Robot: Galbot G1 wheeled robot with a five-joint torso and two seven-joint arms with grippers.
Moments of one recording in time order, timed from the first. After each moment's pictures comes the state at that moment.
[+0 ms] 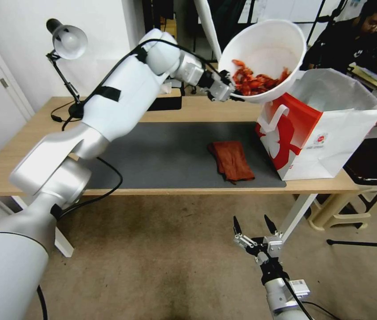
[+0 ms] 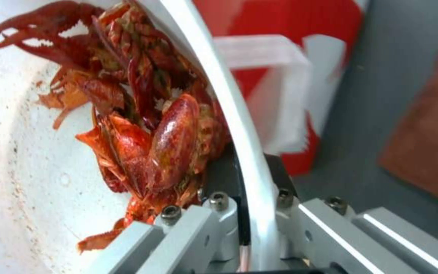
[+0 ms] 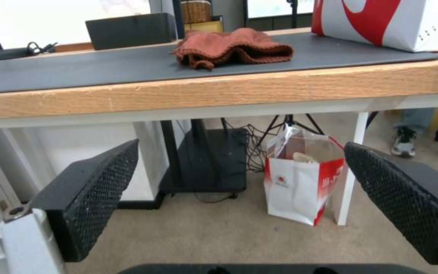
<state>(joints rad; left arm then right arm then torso) -0.27 -1.44 0.30 -0.97 0.22 -0.58 1.10 -1.70 1.28 0.36 1.94 0.24 0.31 0.11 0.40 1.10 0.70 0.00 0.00</state>
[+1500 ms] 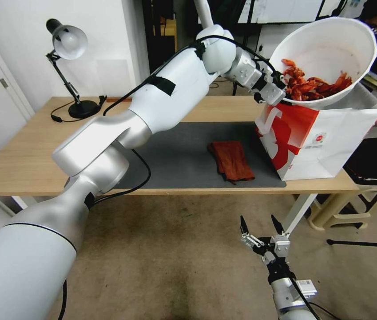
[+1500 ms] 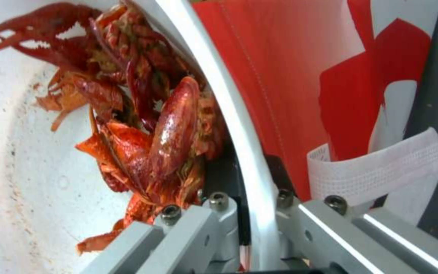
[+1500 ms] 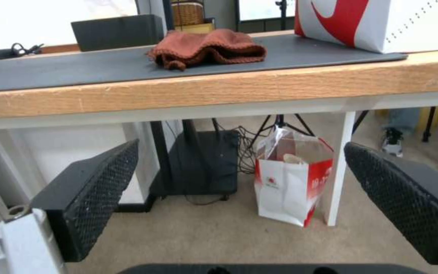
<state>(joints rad) -0.35 -1.61 0.45 -0.88 0.29 -0.57 0.98 -1.69 1.27 0.40 1.92 0.27 0.32 0.09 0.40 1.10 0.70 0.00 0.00</state>
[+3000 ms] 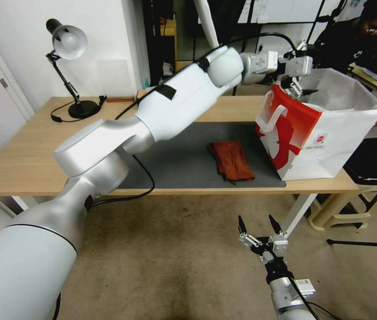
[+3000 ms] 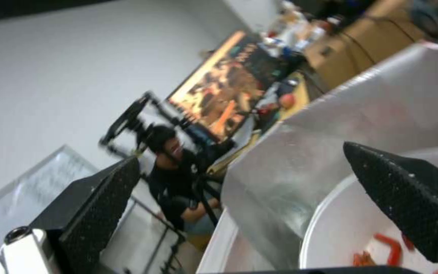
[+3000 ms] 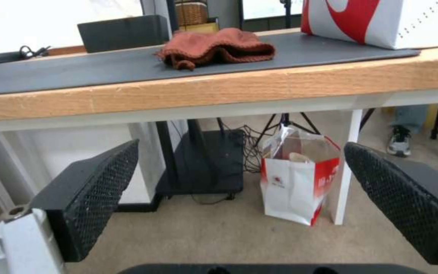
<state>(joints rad) -0.29 -1.57 0.60 -0.93 -0.47 -0.10 0.38 -1.69 1.28 0.39 1.93 0.27 0.32 0.08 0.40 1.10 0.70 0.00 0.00</state>
